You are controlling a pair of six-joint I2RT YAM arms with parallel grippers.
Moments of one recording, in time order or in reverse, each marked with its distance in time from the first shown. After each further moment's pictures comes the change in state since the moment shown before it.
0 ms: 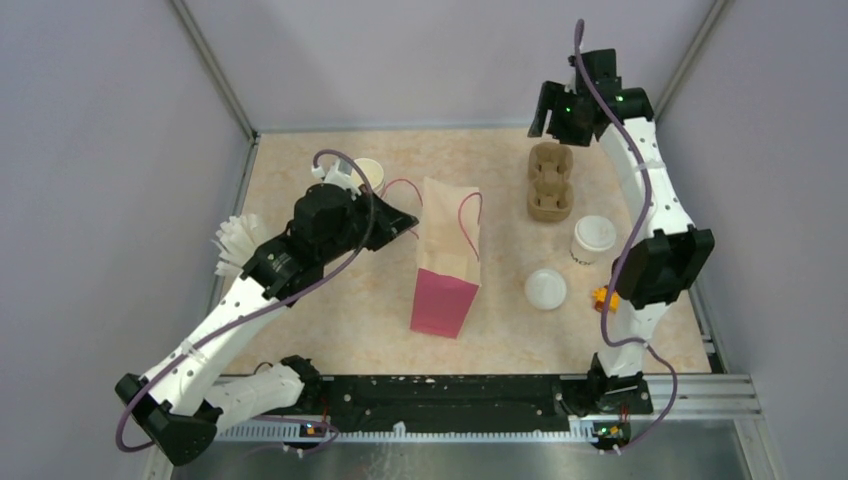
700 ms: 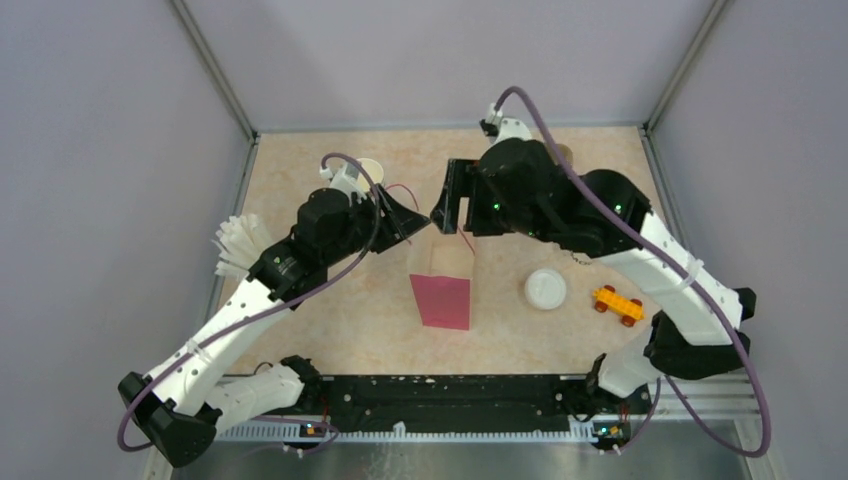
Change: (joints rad) left arm 0.000 -0.010 -0.079 0.114 0.055 0.032; right arm 0.904 -0.413 0.015 -0.237 0.386 0.465
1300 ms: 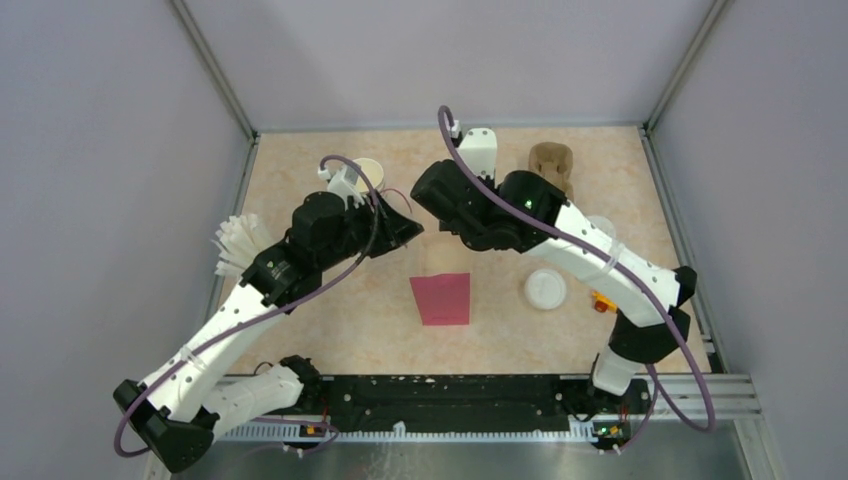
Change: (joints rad) left arm 0.000 -0.034 0.000 -0.055 0.005 0.096; right arm 0.083 0.225 0.064 -0.182 0.417 0.073
